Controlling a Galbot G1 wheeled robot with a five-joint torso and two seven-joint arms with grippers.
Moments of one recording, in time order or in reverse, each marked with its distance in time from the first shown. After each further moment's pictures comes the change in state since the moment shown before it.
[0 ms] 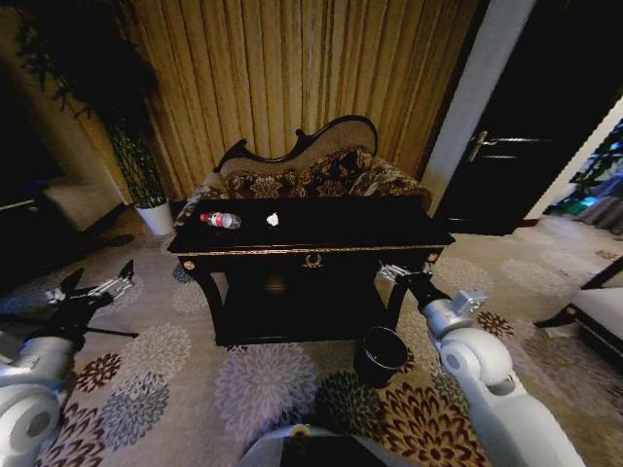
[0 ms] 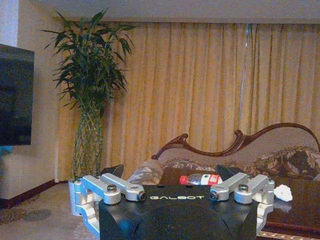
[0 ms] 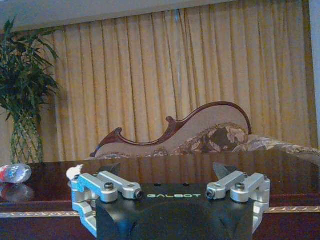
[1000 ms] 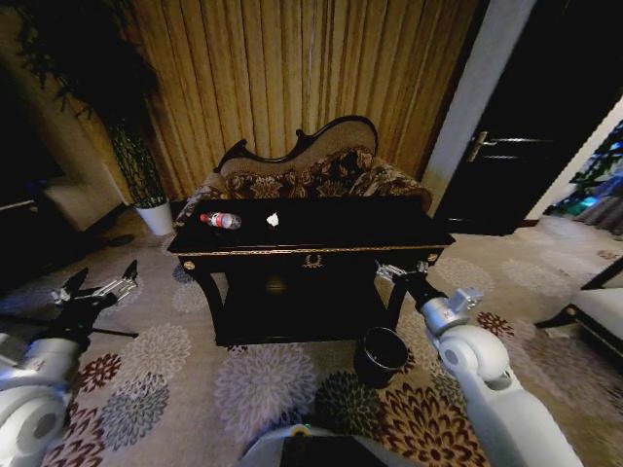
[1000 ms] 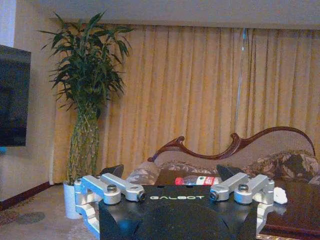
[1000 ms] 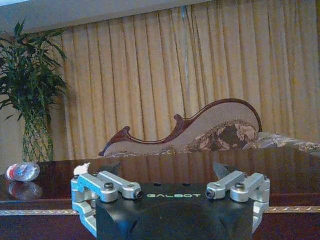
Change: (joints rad) left arm 0.005 -0.014 0.023 0.001 0.012 -0.032 0.012; right arm 0.025 0.004 0.000 -0.042 0.011 0.003 -0.060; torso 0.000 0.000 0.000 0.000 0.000
